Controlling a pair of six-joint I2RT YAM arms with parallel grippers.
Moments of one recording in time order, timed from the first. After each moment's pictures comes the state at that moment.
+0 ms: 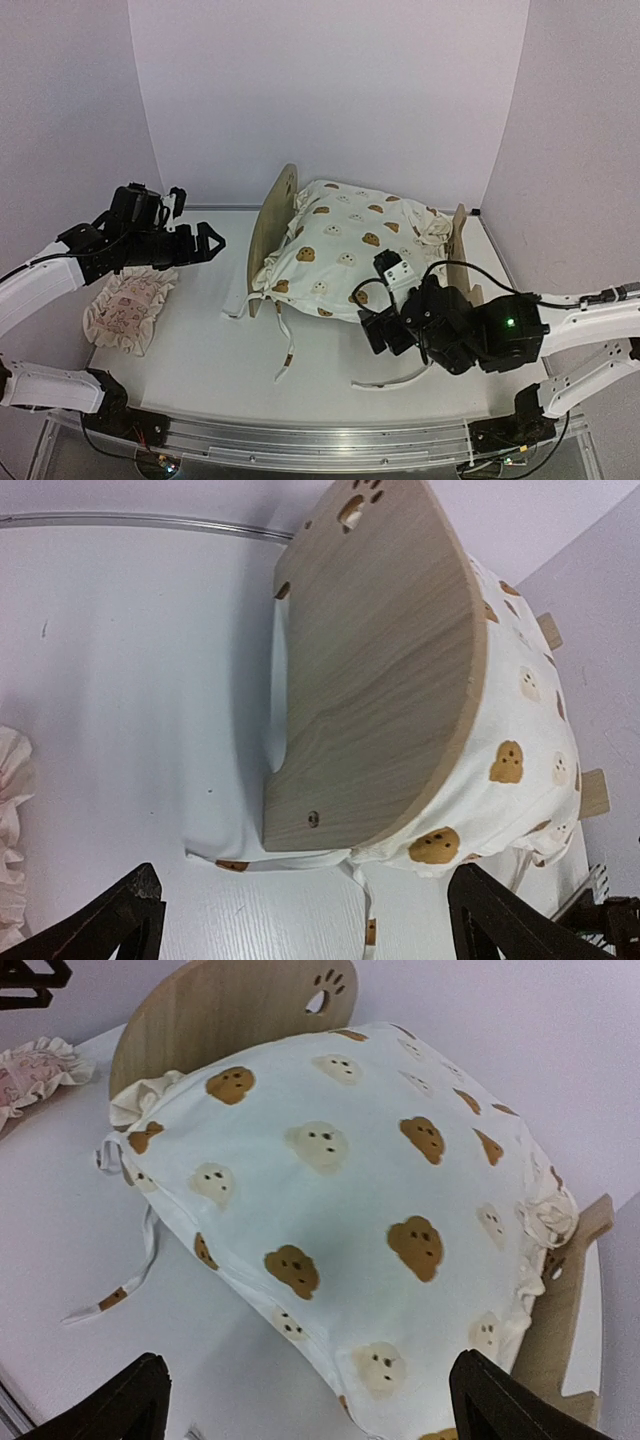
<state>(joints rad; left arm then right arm) -0.54 1.06 0.94 -0.48 0.03 -0.53 1.37 1.23 0.89 -0.33 0.85 0.29</state>
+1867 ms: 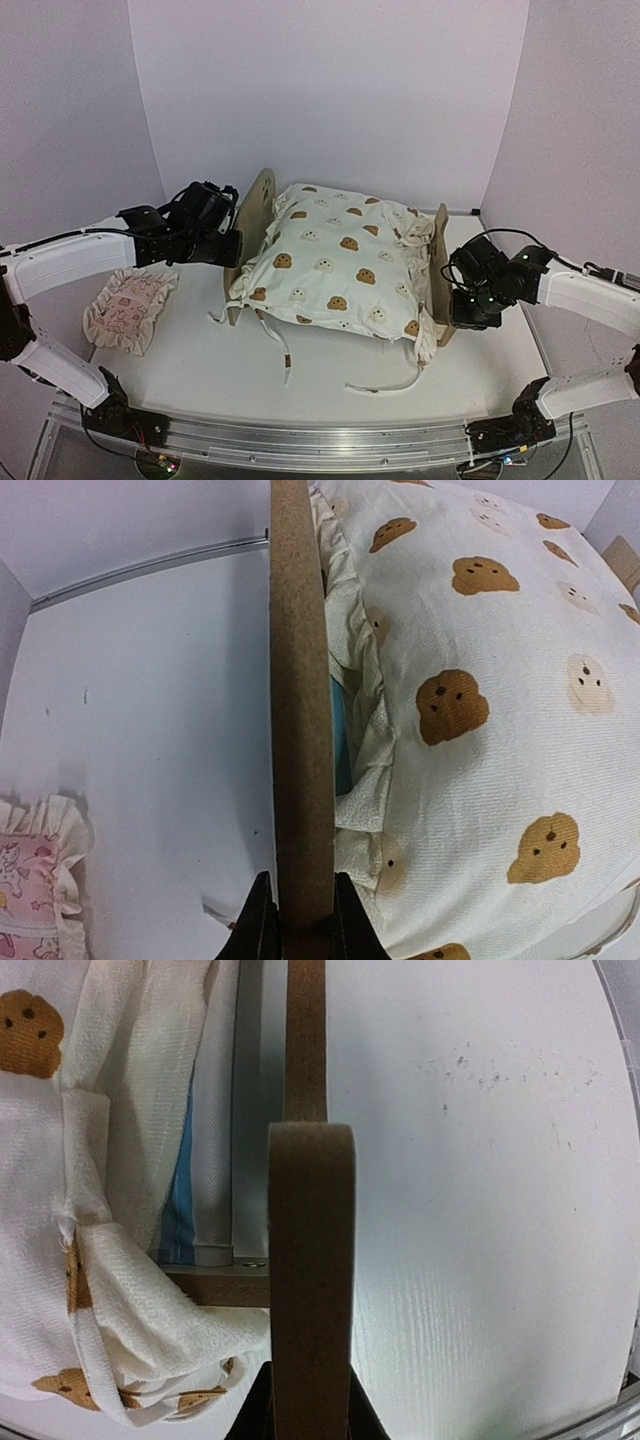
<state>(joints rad) -0.81 1.39 1.16 -0.53 -0.37 -0.41 0.62 1.19 0.86 -0.91 0.23 0.70</state>
